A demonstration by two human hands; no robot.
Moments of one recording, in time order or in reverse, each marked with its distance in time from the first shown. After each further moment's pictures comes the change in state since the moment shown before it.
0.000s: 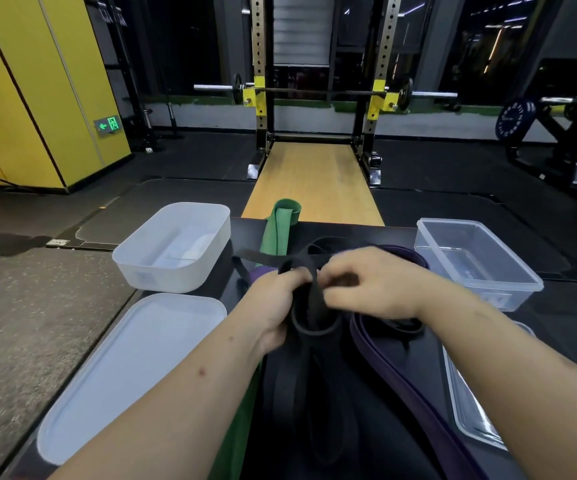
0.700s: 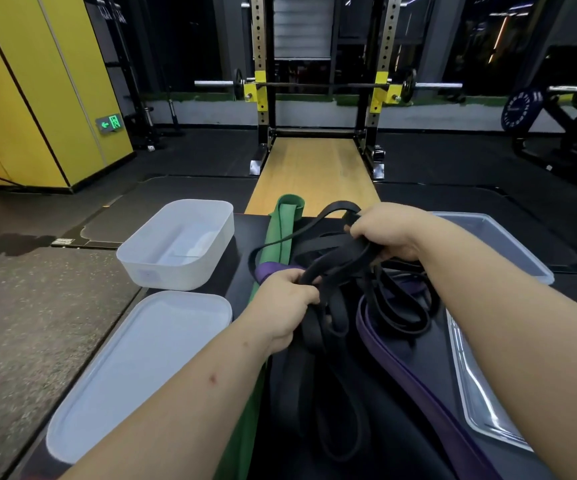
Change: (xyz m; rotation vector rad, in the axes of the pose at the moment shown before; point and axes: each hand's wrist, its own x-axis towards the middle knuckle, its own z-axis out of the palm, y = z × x) left_hand 0.008 -0.014 -0.005 0.221 0.048 0.043; right_hand 0.065 0.046 -0.035 0.506 0.139 0.569
